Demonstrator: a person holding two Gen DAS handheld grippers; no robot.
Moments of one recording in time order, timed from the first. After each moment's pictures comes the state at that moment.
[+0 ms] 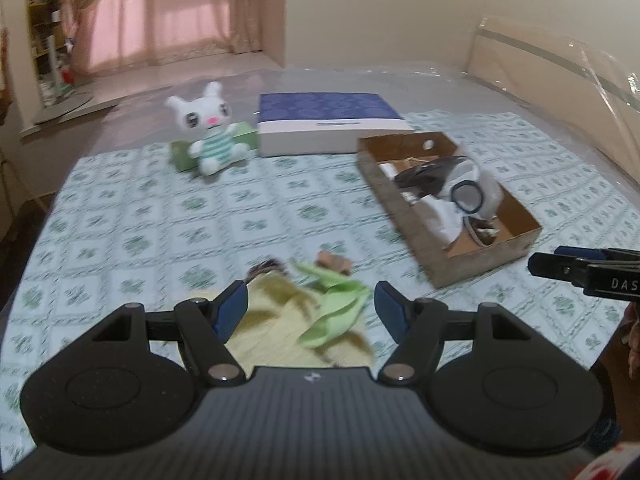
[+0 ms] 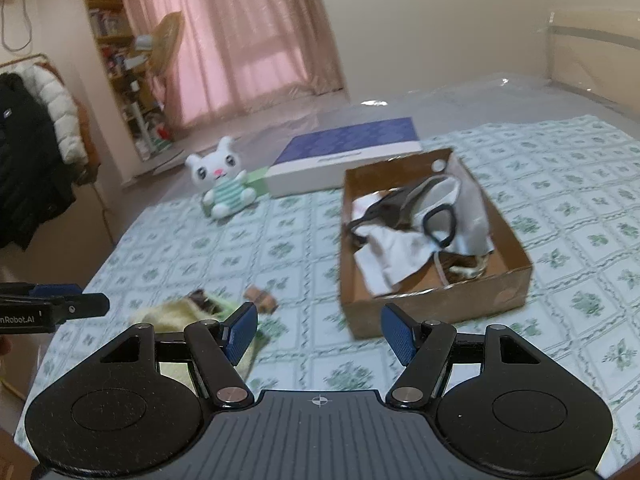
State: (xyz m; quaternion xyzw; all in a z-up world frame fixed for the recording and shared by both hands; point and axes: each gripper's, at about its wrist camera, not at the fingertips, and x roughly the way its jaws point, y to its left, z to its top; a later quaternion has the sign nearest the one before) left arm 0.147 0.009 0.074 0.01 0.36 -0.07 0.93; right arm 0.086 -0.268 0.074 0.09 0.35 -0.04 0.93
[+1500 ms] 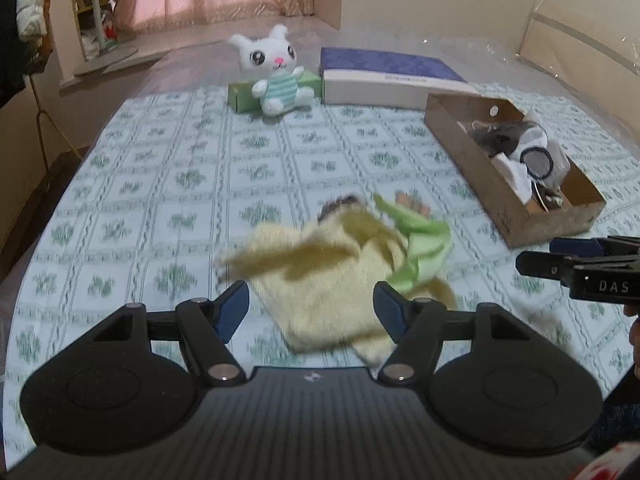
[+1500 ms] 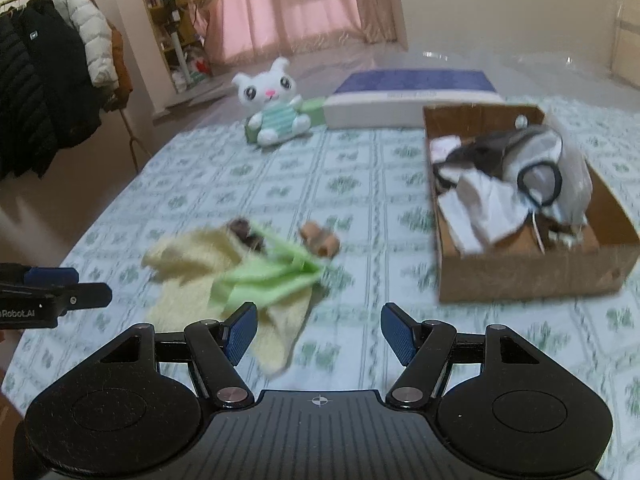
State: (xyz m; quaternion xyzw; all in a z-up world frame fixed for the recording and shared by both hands) left arm 0.155 0.059 0.022 0.00 0.39 -0.01 0.92; right arm 0.134 -0.207 0.001 0.05 0.42 0.03 0.91
